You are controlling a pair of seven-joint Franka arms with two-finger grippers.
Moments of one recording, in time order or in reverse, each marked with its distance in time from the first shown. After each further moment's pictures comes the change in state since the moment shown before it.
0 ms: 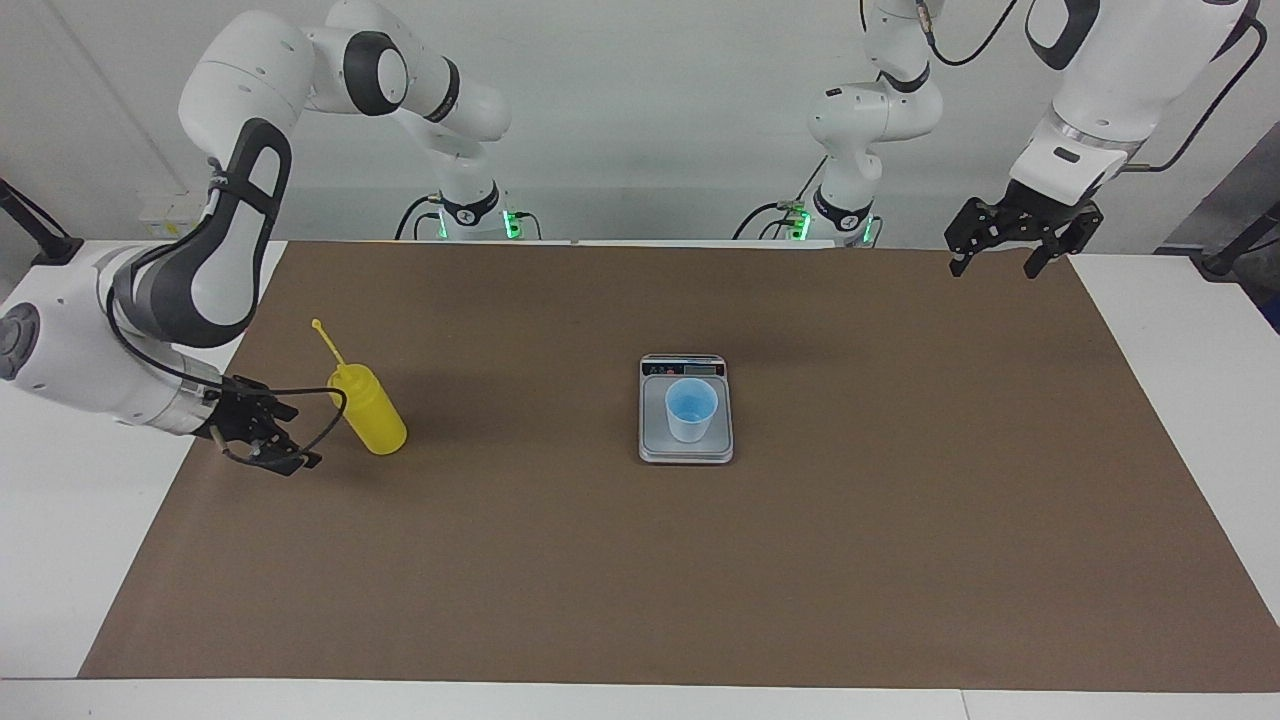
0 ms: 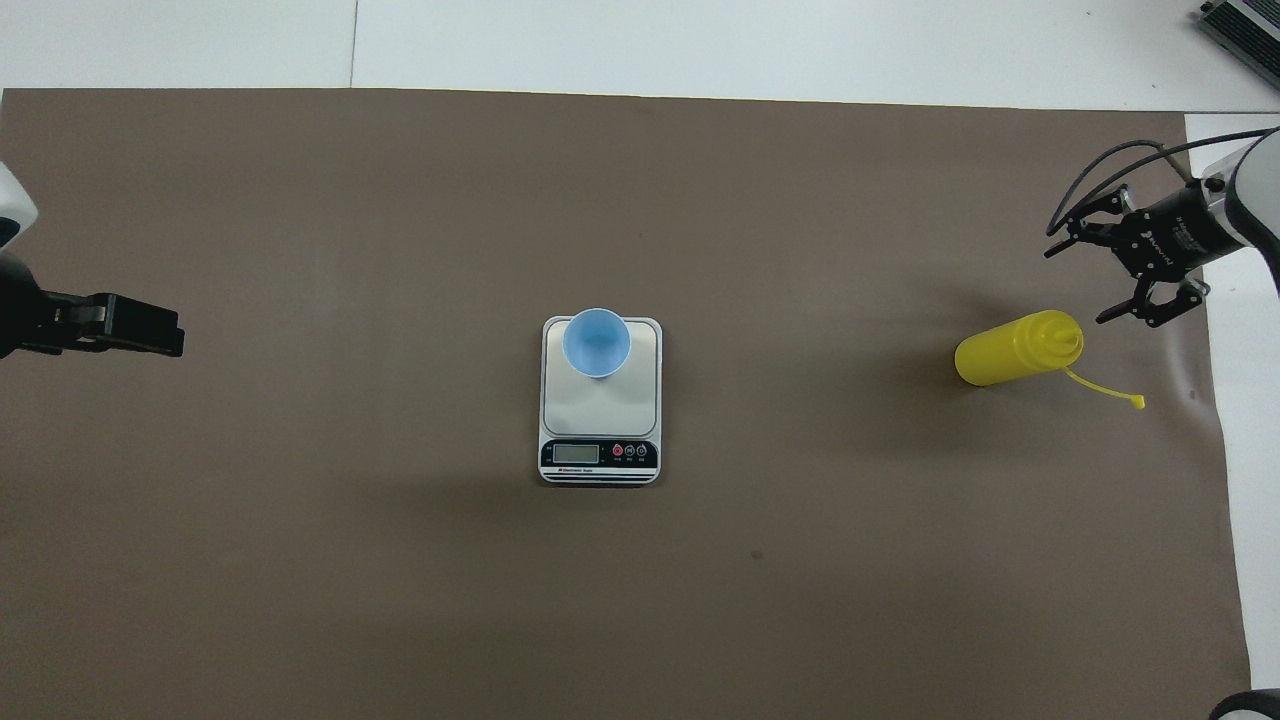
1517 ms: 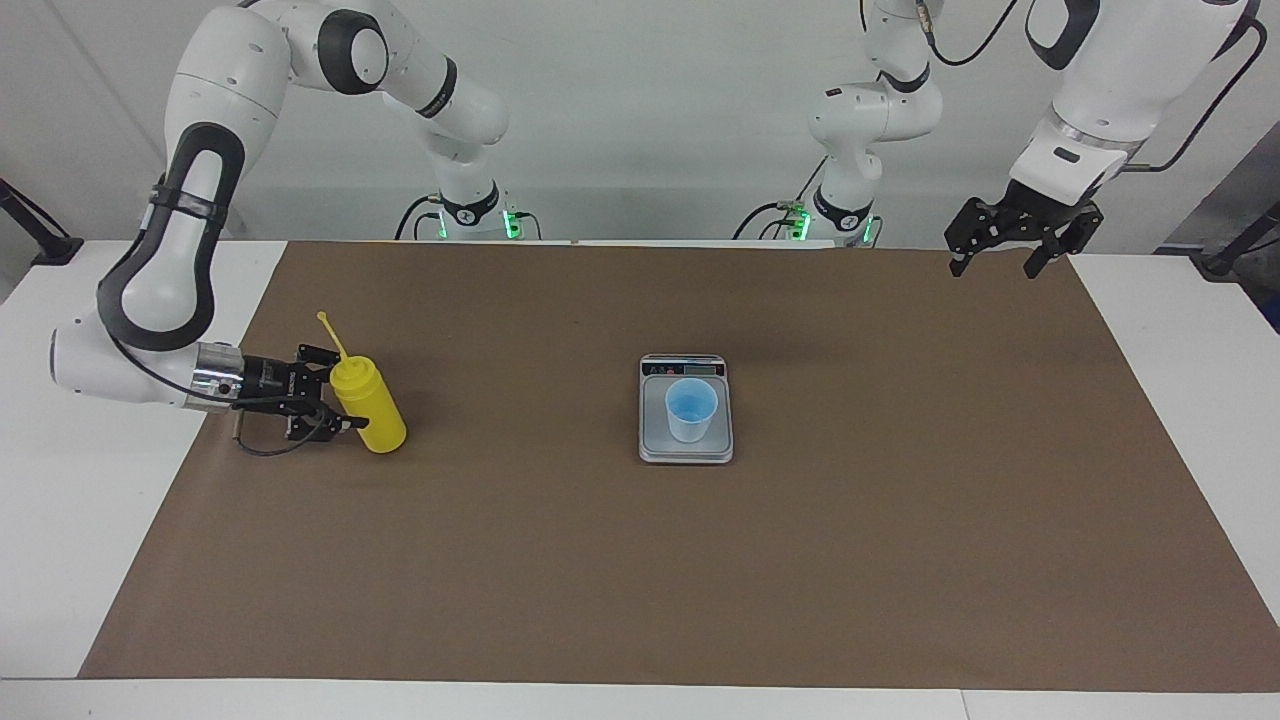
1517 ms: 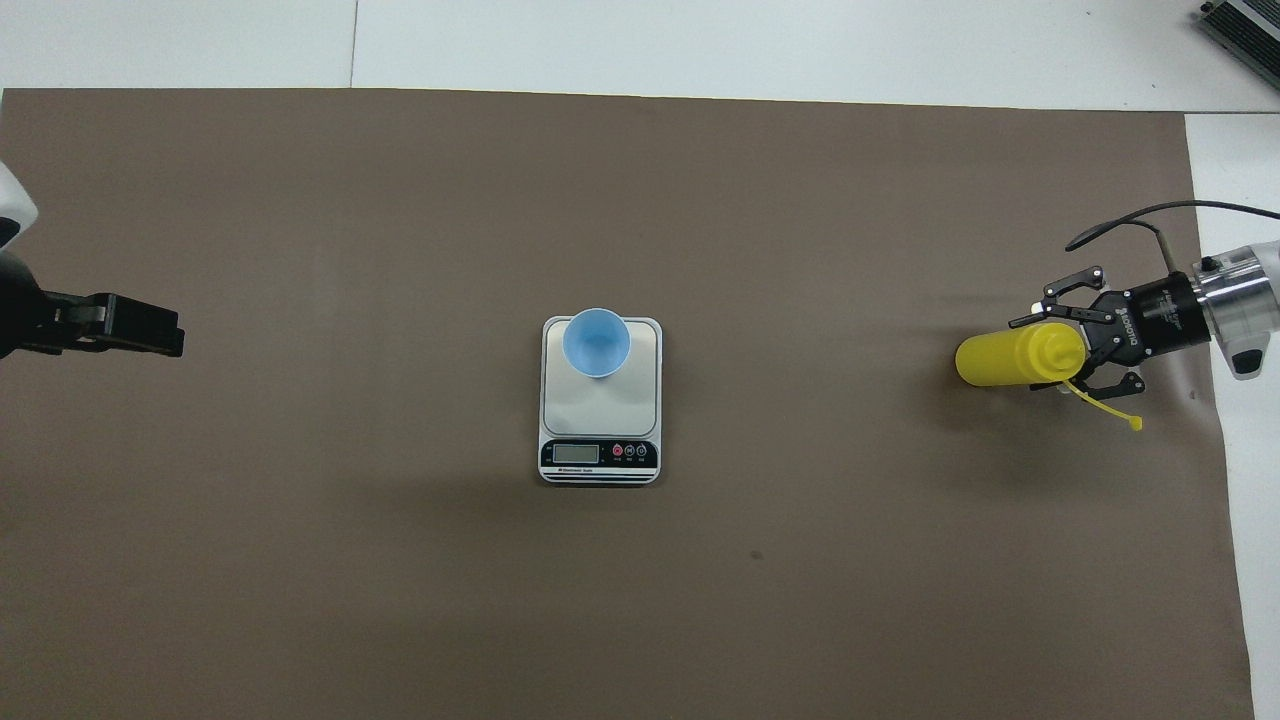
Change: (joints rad) left arm 0.000 0.000 0.000 0.000 0.000 0.000 0.000; right arm -0.128 -0.110 -0.001 -0.349 0.385 -0.051 0.173
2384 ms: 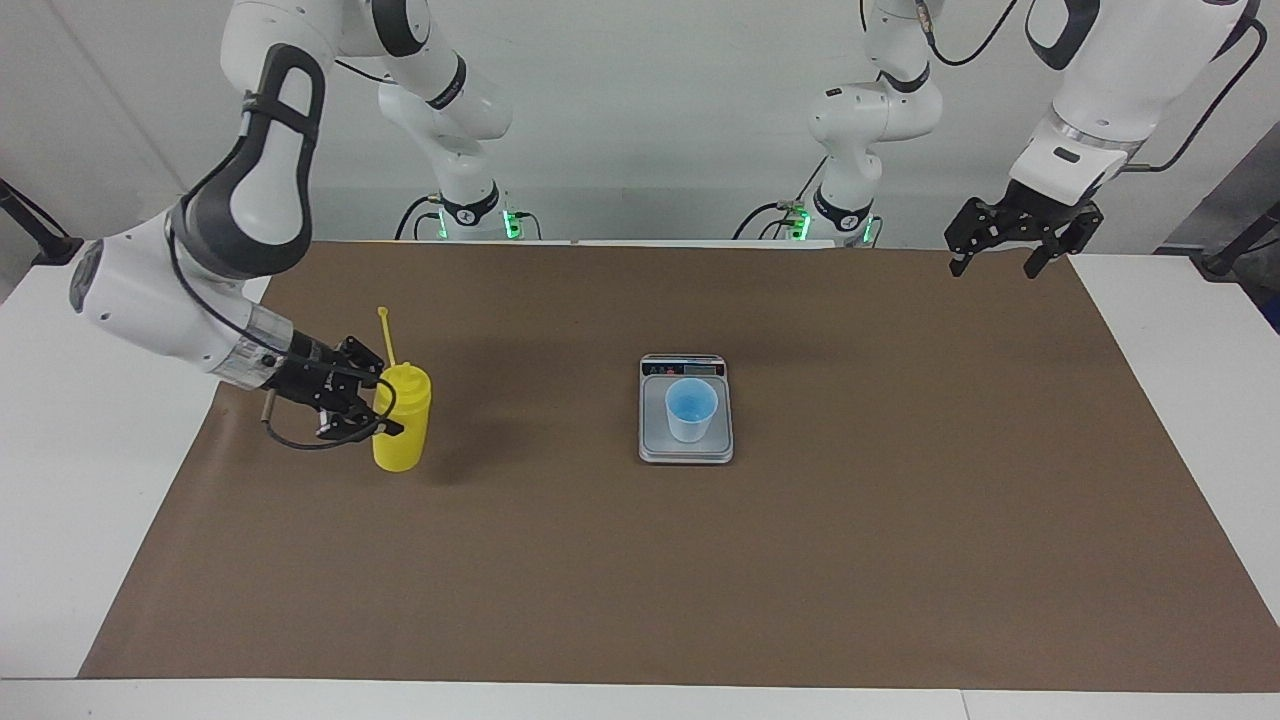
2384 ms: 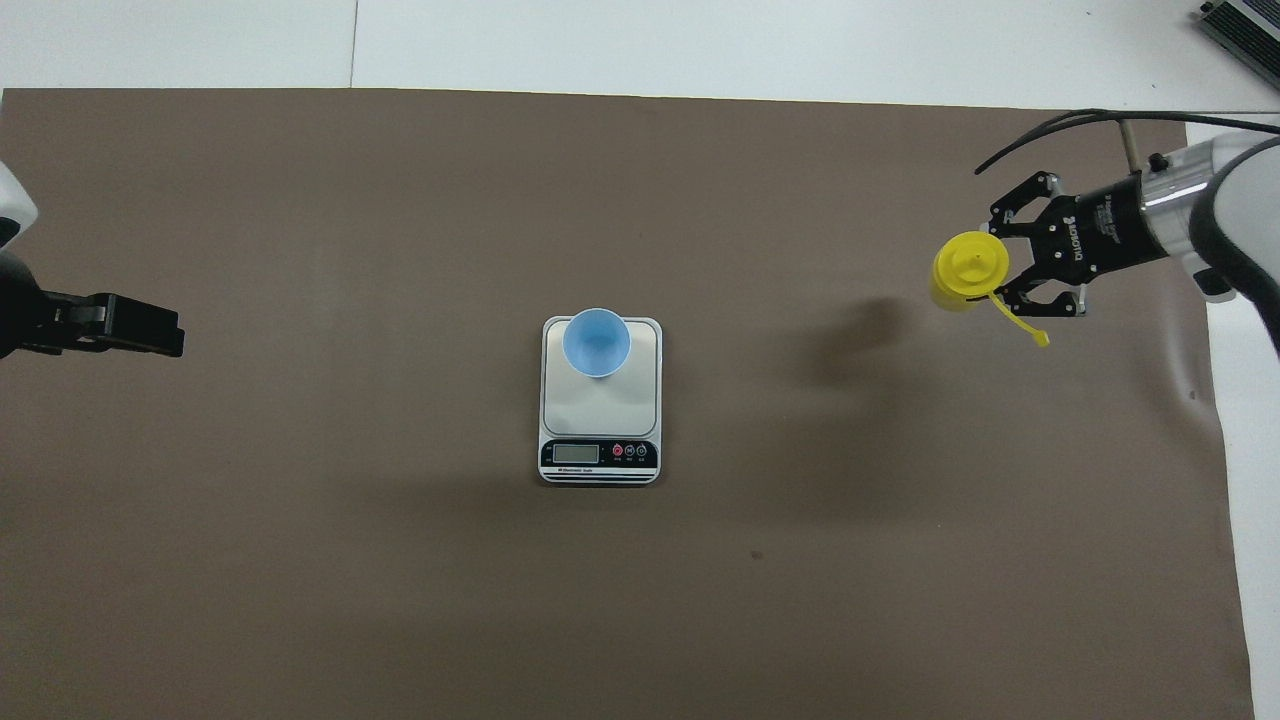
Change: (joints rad) left arm 0.000 0.000 0.000 0.000 0.000 0.000 0.000; right arm 0.297 -0.168 0.016 0.084 -0.184 0.225 0.369
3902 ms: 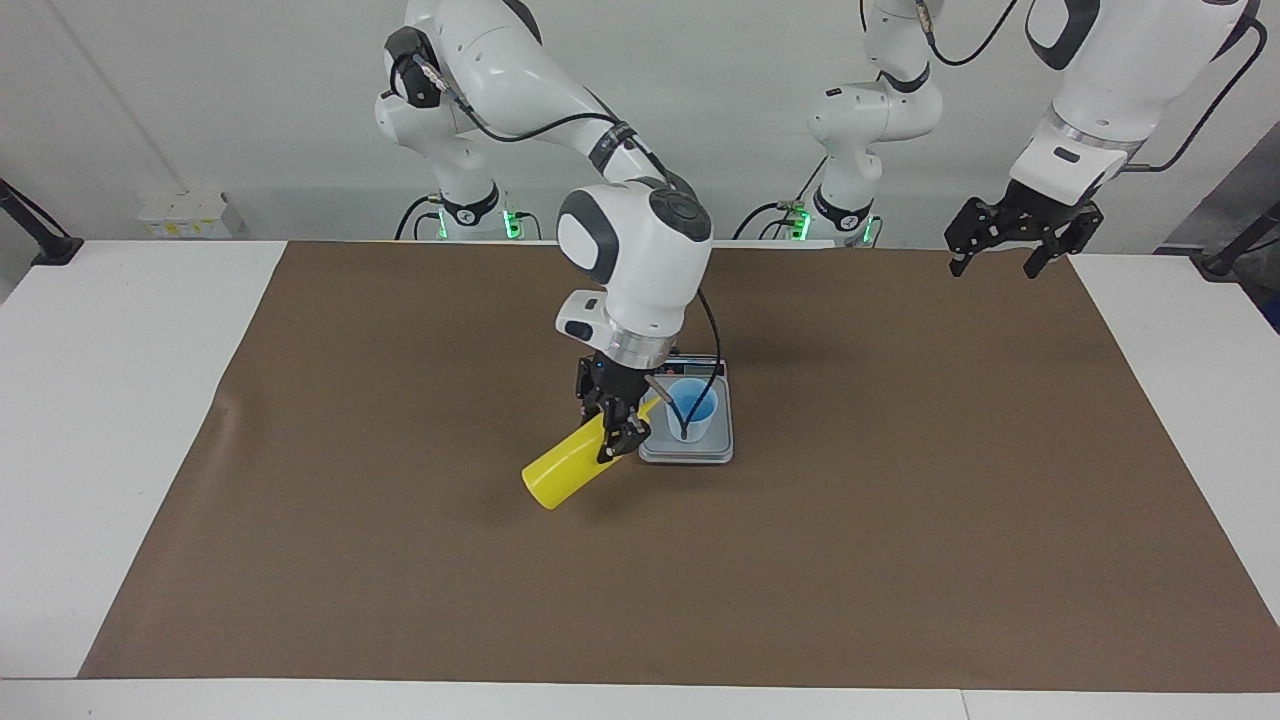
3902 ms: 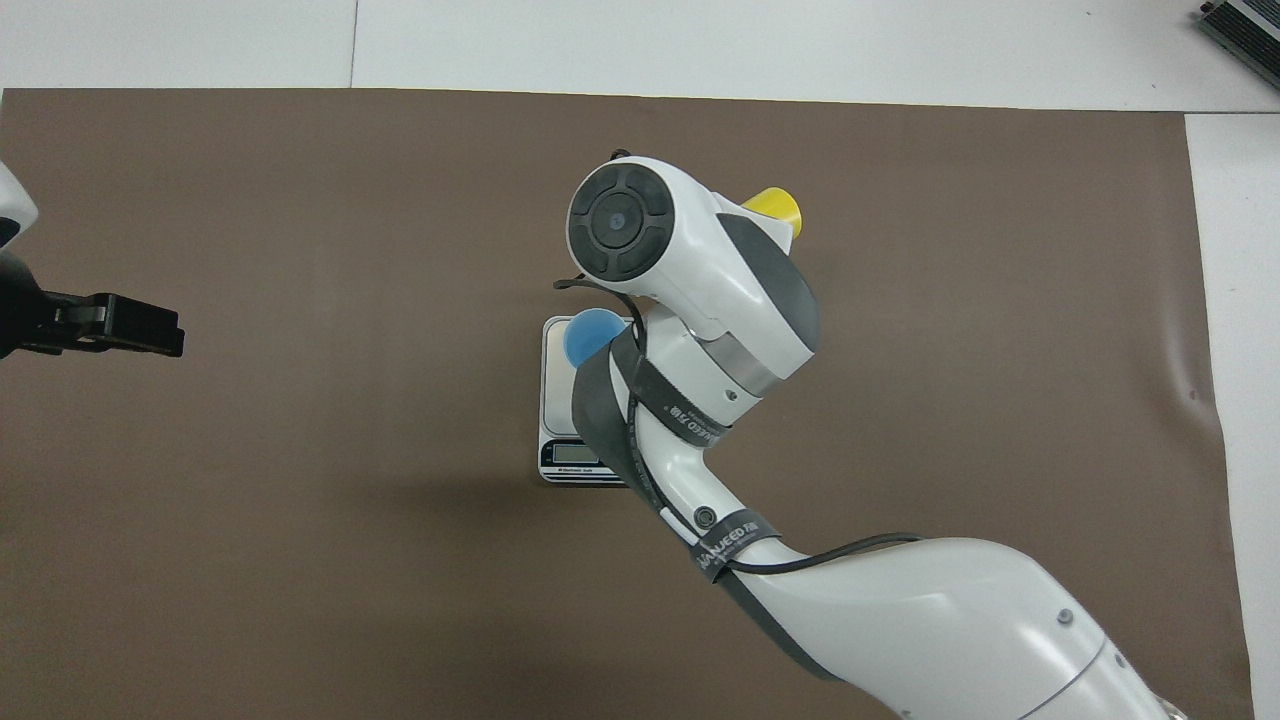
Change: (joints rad) left arm 0.000 0.000 0.000 0.000 0.000 0.000 0.000; right arm 0.660 0.241 -0.003 0.277 -0.954 0.123 0.566
